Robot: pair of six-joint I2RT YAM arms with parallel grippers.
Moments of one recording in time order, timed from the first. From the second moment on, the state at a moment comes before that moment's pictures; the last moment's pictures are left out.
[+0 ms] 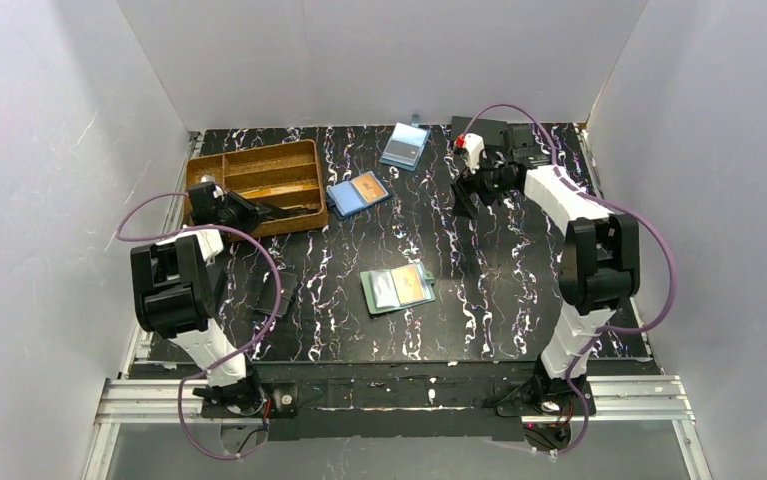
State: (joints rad) left arm 0.23 1.74 0.89 0.17 0.41 -0.81; right arm 0.19 1.88 1.47 -0.54 -0.59 -0.58
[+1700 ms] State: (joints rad) left arm -0.34 1.05 1.01 -0.70 0.42 -0.55; right arm 0.19 1.64 1.29 -1.04 -0.85 -0.77
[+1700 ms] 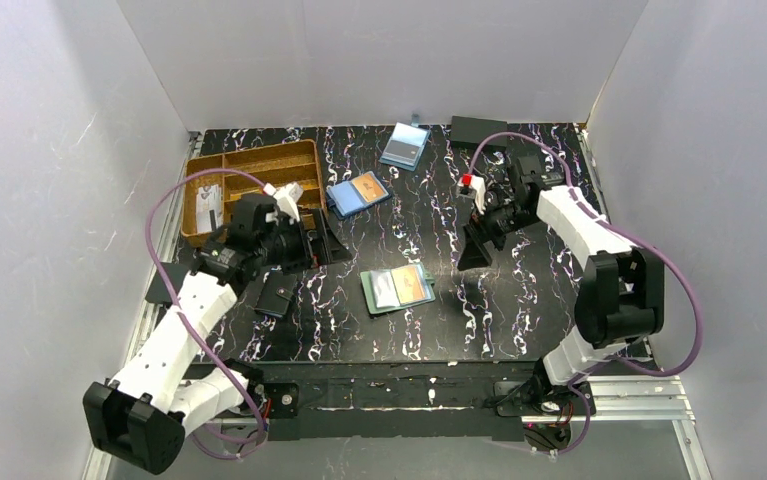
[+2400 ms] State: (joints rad) left arm -0.77 1.09 0.73 -0.21 0.30 -0.82; right arm 0.16 1.31 1.00 -0.70 -0.84 -0.49
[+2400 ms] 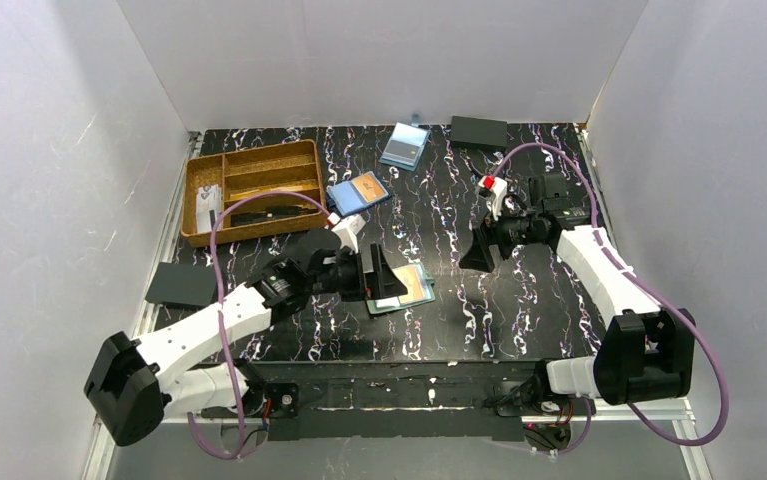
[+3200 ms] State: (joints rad) left arm -0.82 1.32 0.68 0.05 0.10 -0.86; right arm 0.35 1.57 0.87 -0.06 -0.90 0.33
